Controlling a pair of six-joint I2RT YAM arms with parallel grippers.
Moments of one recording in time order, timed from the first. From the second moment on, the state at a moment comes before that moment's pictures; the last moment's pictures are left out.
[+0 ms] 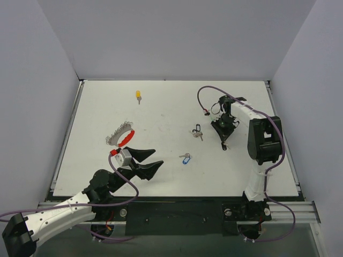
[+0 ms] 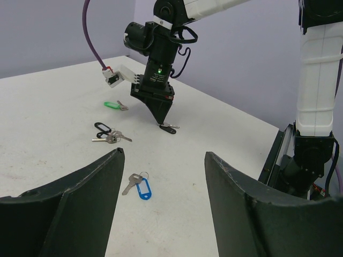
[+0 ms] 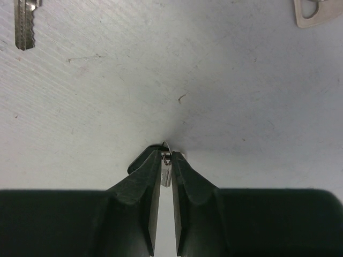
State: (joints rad) left arm -0.95 0.50 0.11 0.65 -0.02 -0.26; right arm 0.18 1.99 1.41 -0.91 -0.09 -0.54
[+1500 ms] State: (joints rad) left arm -0.15 1.14 0.86 -0.20 0.22 -0.39; right arm -0.04 1.34 1.19 -0.89 -0.91 -0.36
